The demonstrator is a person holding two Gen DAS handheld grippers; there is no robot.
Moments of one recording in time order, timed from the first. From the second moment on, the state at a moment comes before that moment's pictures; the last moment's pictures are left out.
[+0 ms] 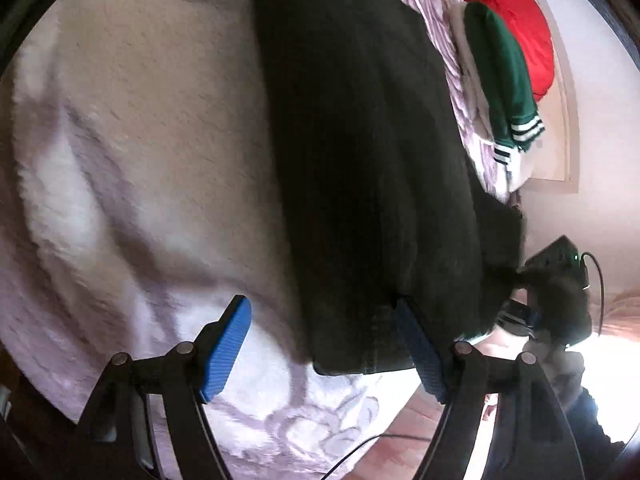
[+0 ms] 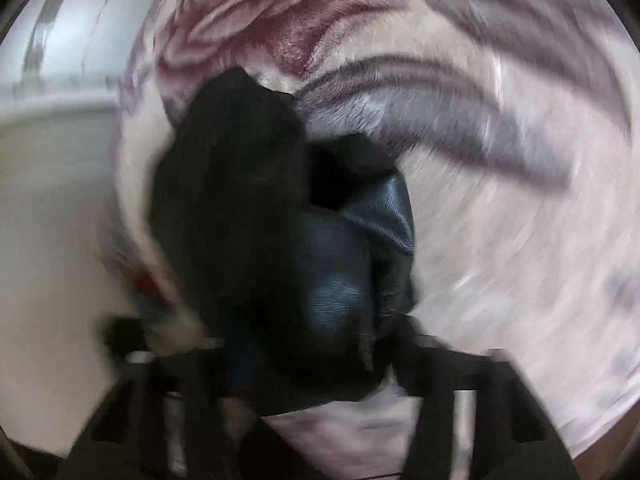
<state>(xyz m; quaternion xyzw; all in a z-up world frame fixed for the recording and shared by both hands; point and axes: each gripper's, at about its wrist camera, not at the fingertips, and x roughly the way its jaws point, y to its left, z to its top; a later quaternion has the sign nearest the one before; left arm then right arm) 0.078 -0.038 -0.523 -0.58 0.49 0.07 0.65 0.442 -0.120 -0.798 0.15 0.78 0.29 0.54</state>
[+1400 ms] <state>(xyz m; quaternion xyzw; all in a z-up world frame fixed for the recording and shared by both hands) 0.166 -0.038 -0.440 -0.40 0.58 0.02 0.71 0.414 -0.233 -0.777 0.25 0.75 0.19 0.58</state>
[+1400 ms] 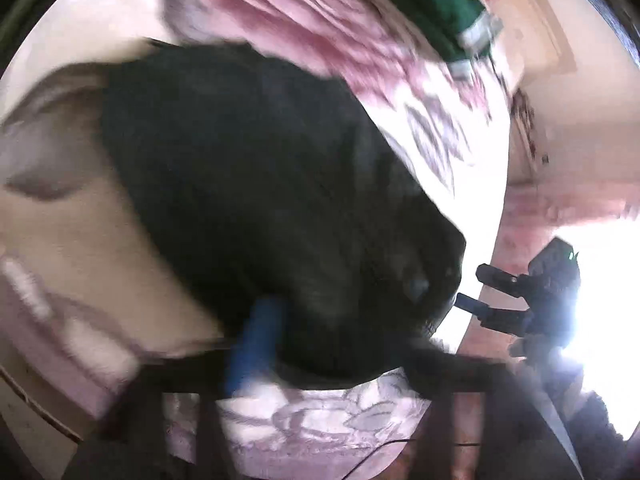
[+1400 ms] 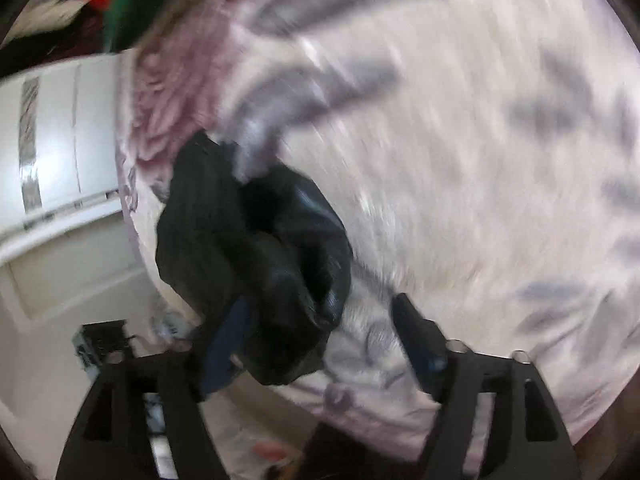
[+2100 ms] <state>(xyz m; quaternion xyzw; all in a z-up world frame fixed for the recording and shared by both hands) 0.191 0.061 -0.454 -0.34 0.64 -0.01 0.69 0.345 -0.265 -0.759 0.48 0.62 0.07 0.62</state>
